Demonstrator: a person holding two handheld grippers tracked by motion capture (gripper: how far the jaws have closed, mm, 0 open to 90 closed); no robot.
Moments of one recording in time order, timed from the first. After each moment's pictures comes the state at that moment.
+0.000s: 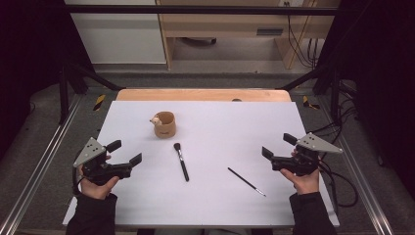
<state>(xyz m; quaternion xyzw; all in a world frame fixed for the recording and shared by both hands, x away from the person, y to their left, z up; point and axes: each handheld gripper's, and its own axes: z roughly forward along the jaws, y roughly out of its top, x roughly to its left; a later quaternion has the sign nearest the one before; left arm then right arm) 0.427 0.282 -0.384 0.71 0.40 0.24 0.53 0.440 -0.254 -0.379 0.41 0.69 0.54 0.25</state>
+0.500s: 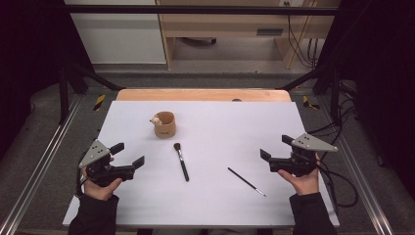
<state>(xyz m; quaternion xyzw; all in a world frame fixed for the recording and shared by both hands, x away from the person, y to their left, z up) 0.428 0.279 -0.392 0.72 0.40 0.23 0.52 0.439 -0.246 -0.376 0.40 0.72 0.50 0.26</state>
